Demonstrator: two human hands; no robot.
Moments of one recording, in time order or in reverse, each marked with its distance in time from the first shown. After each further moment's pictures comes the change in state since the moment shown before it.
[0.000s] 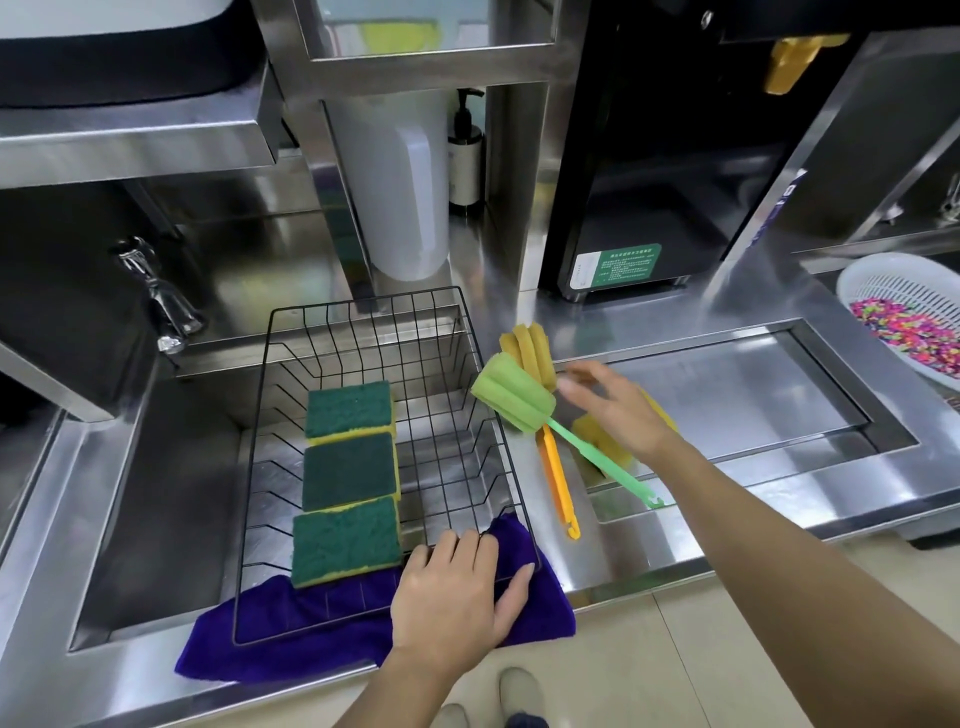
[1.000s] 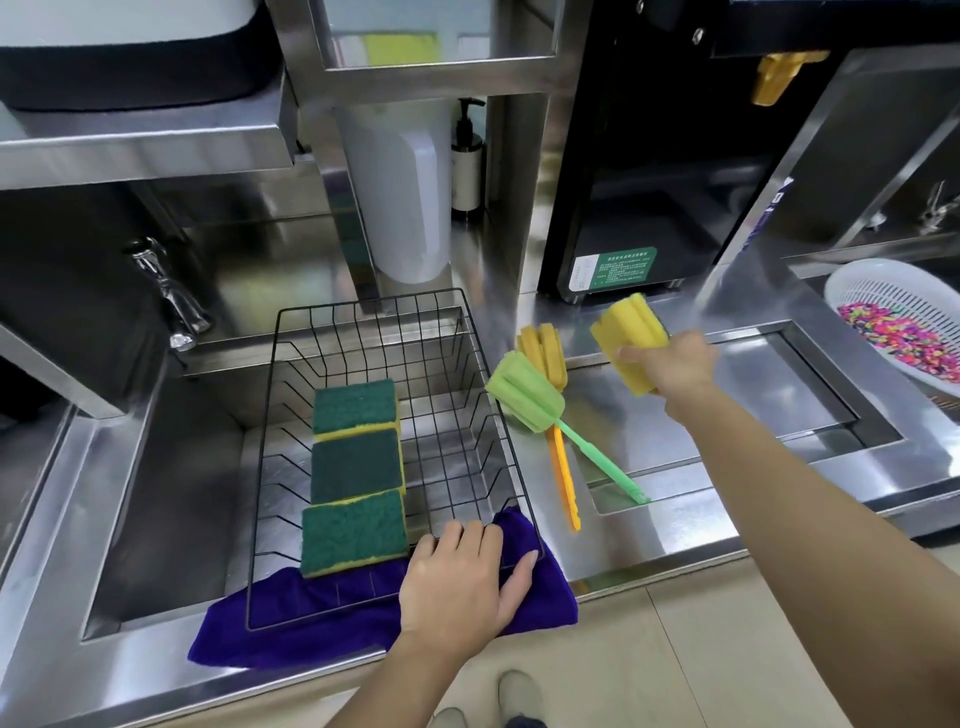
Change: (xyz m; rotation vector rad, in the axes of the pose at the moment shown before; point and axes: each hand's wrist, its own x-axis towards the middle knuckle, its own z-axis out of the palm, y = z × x) left_hand 0.001 -0.001 0.002 0.007 0.042 0.009; right_hand 0.018 -0.019 -0.046 0.088 0.525 0.425
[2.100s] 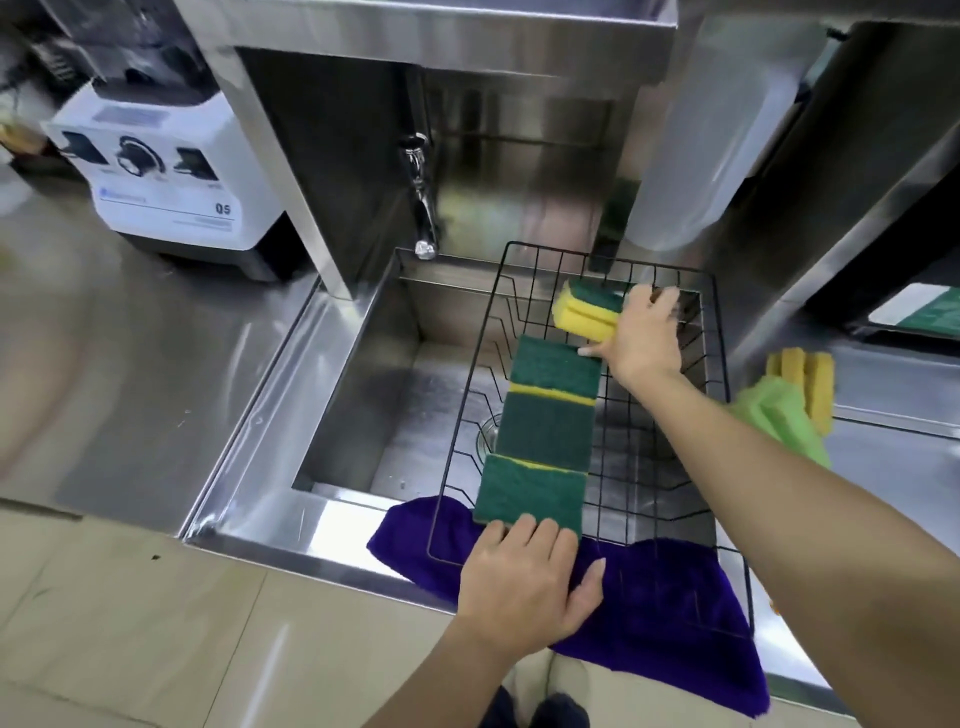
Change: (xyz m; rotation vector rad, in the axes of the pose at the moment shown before) left_hand -0.041 -0.067 -0.016 0.088 0.109 -0.218; right_hand -0.098 -0.082 0.231 -0.630 -0.337 -0.646
